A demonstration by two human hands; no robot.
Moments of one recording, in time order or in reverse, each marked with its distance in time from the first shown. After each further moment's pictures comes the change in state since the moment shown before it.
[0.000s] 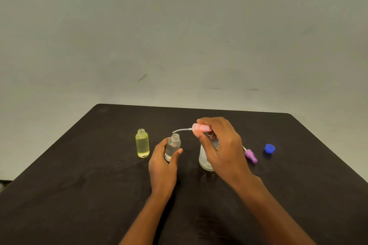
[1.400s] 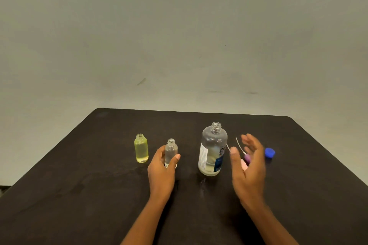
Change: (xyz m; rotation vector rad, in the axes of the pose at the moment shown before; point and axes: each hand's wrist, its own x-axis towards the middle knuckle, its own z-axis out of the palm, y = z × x) left_hand 0.007 -0.006 0.002 -0.100 -0.042 -0.110; right_hand -0.059 0.048 -0.008 0.162 0.276 0.523
